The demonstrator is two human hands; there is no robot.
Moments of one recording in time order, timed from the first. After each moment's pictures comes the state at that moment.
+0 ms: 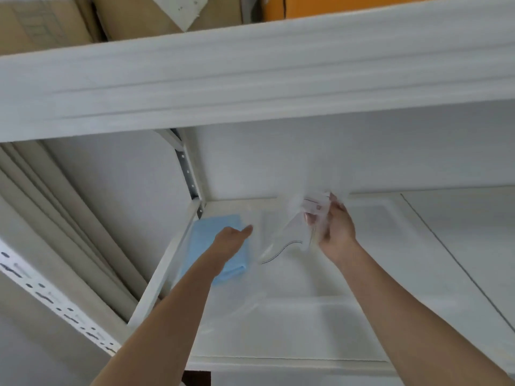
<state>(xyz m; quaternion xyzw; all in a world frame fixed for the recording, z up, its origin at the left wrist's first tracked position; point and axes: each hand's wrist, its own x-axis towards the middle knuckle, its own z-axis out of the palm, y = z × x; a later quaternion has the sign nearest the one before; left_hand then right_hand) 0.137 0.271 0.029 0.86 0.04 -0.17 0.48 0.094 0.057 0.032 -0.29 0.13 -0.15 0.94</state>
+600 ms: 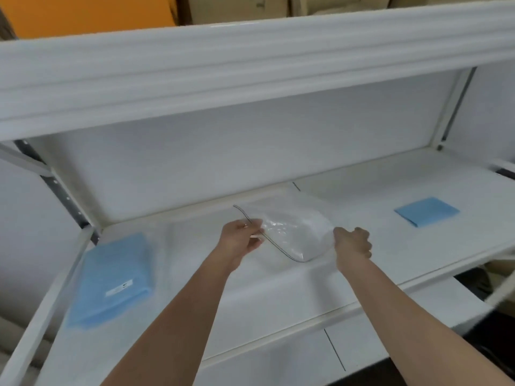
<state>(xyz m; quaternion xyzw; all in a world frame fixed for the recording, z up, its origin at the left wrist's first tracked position) 0.045 0.057 0.035 0.66 -0.06 -0.31 0.68 -0.071 -0.121 0.003 -0.53 0.60 -0.21 0.57</state>
